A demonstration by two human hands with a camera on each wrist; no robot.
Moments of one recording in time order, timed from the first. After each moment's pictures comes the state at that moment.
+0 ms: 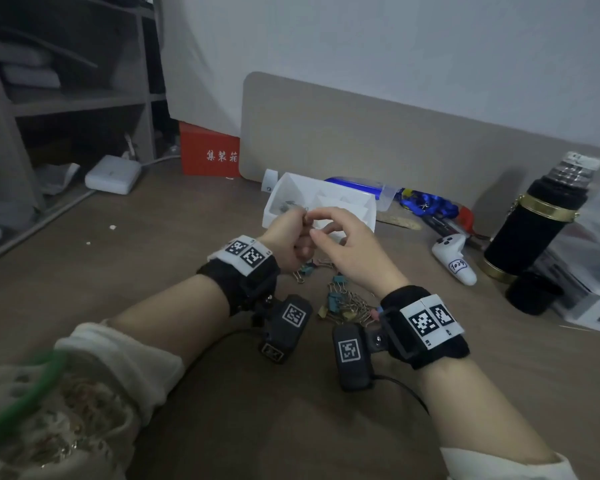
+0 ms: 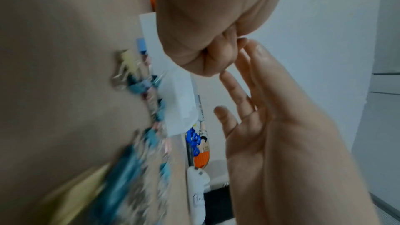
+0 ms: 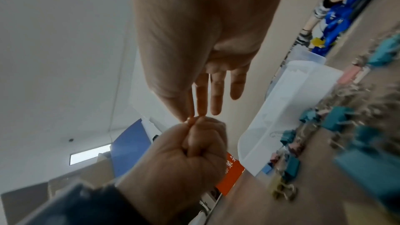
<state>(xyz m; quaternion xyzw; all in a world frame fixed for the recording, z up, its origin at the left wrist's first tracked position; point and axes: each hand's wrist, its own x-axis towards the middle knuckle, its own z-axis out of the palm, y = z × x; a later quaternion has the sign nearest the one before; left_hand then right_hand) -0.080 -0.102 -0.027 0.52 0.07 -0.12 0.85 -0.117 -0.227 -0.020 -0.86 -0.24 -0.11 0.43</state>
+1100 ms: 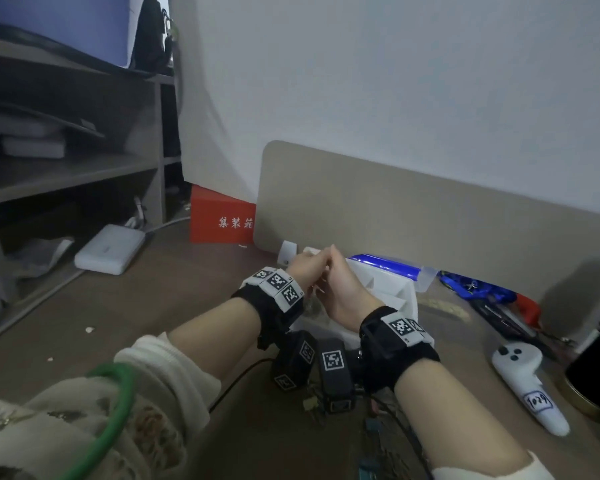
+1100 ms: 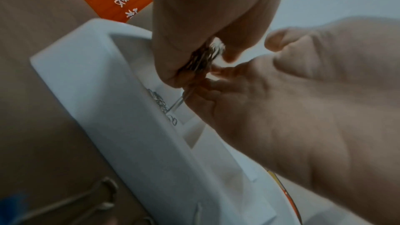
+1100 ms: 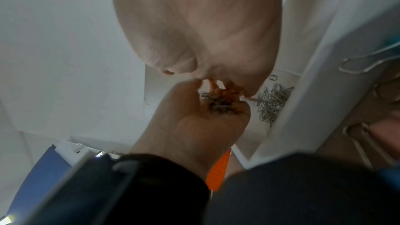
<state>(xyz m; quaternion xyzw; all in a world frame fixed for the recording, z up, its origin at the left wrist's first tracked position) 0.089 -0.091 -0.016 0.67 0.09 -0.07 0.73 0.065 -0.161 -0.012 -0.65 0.01 0.17 0.74</state>
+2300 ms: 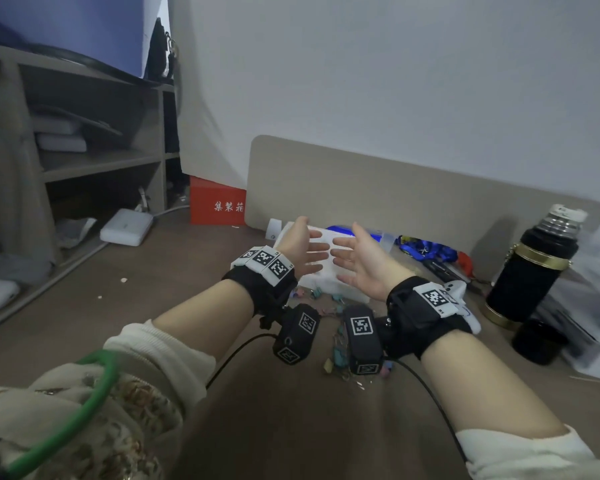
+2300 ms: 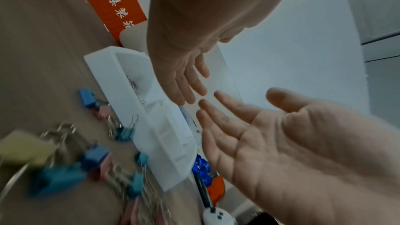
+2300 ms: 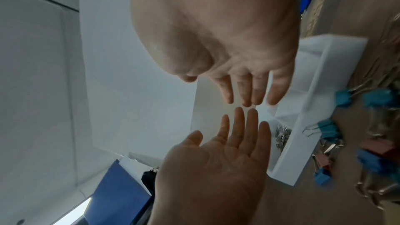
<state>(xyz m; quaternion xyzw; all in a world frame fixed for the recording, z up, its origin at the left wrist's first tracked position) -0.044 -0.100 0.017 0.58 0.07 -0.10 0.80 -0.061 -0.226 0.020 -0.70 0.03 0.09 0.70</state>
